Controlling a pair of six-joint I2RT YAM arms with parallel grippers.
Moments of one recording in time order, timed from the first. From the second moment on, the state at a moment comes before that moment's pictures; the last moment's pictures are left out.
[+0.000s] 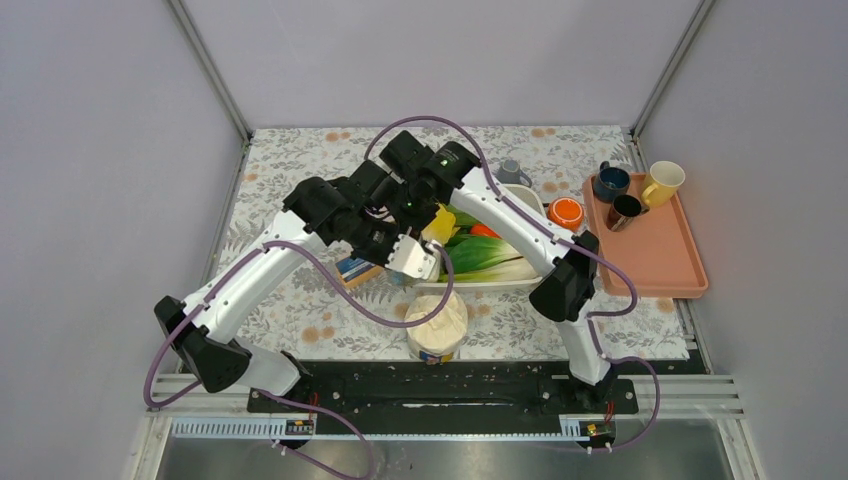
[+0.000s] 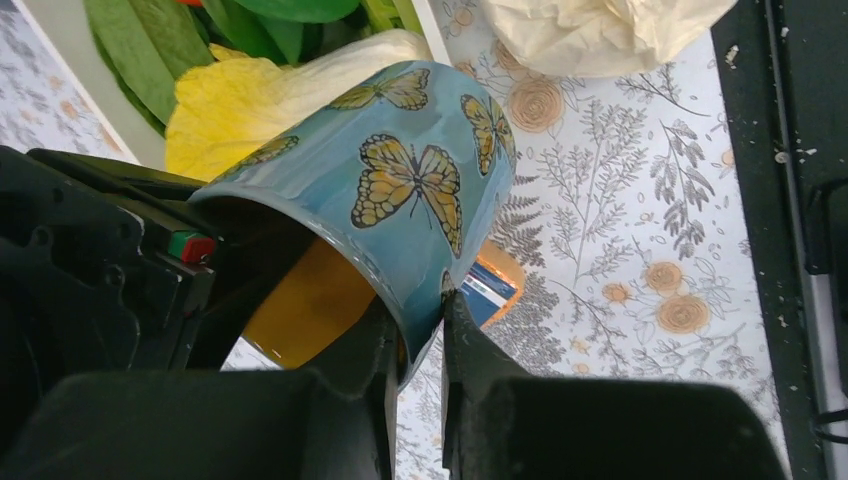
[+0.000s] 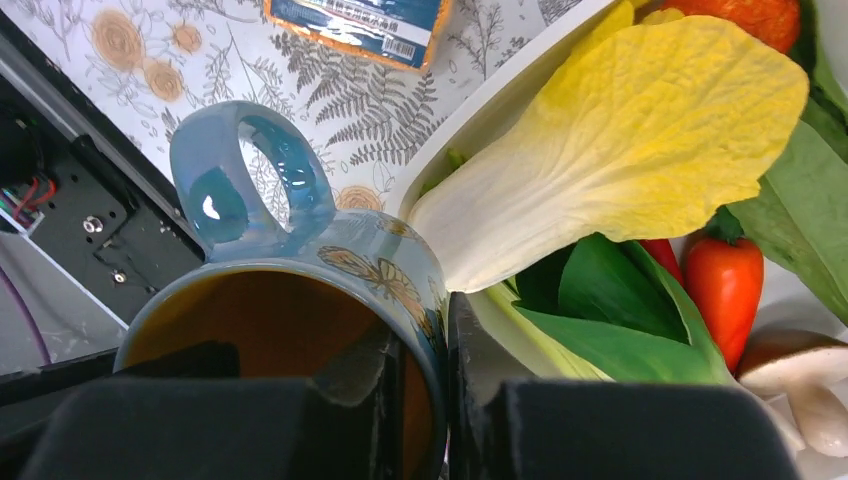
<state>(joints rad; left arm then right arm) -0.73 1.41 1.57 -1.33 0.28 1.27 0.86 2.10 2.30 -1.24 -0.14 0.06</state>
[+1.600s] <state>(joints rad) -0.57 1.17 1.30 -0.84 0.23 0.72 -0.44 1.23 1.11 -0.47 0.15 0.32</state>
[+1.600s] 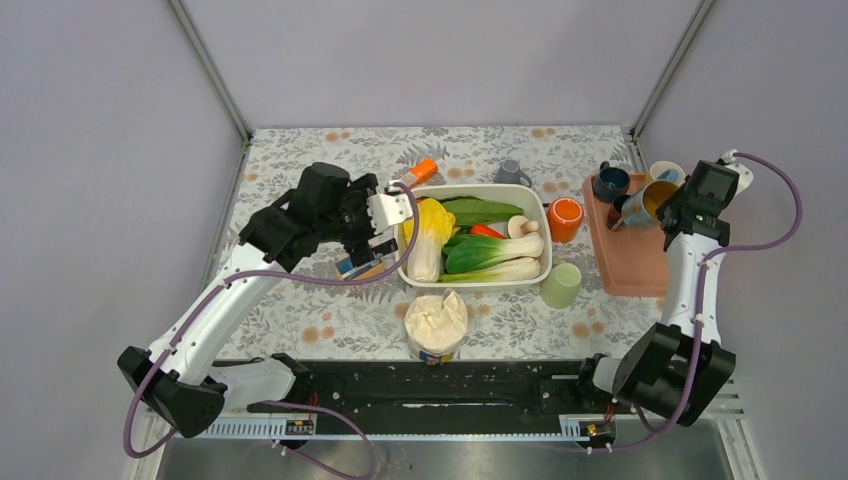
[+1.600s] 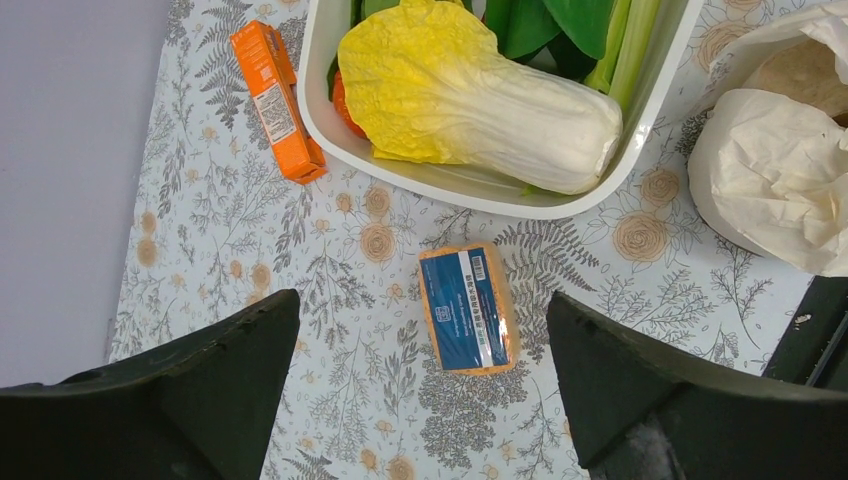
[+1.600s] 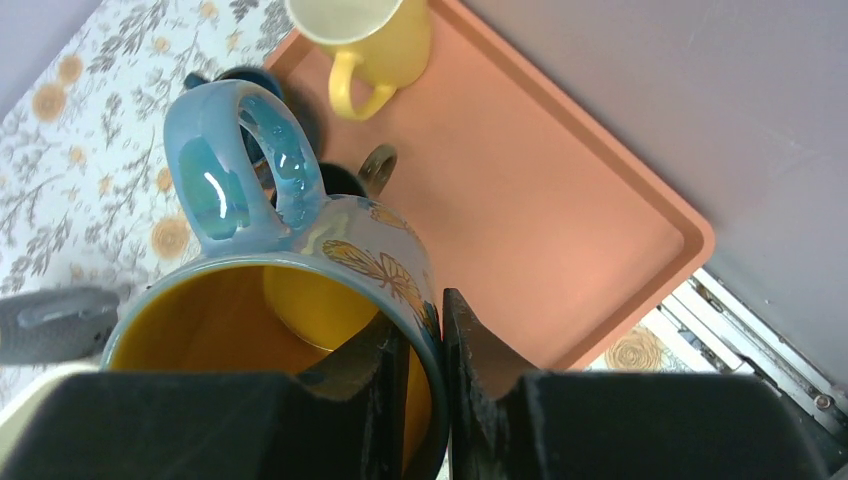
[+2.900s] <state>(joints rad) -0.50 1.28 1.31 -0.87 0.24 0.71 -0.61 1.68 1.11 -0.14 0.21 0.24</state>
